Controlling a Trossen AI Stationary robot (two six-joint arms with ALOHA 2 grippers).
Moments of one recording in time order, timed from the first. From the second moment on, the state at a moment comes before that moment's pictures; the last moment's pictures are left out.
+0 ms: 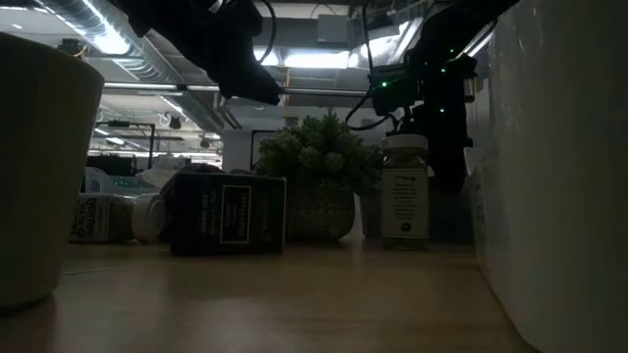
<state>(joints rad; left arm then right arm) 0.21 1.25 0.86 -0.16 0.00 0.03 -0.33 1.73 1.17 -0.98 -0.04 0.17</state>
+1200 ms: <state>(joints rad) 0.16 1.25 0.87 -0.18 0.00 -0.07 -0.33 1.73 1.28 -1.18 -0.07 0.14</state>
